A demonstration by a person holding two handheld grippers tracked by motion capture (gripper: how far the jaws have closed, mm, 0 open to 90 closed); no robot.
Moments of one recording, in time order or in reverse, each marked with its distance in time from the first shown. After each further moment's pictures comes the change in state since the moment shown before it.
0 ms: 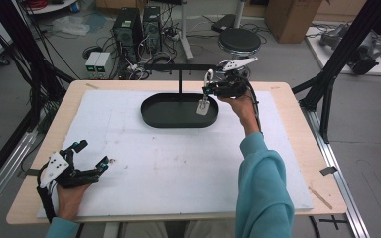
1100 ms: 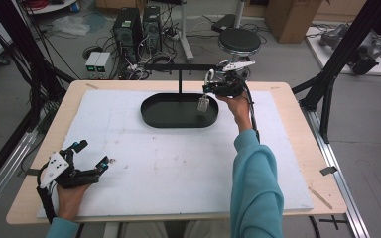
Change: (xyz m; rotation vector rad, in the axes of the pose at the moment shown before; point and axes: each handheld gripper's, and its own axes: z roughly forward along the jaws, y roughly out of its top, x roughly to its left) left arm 0.000 0.000 -0.001 0.002 0.001 0.005; right arm -0.030 -0.019 0.024 -0.043 -0.039 0.077
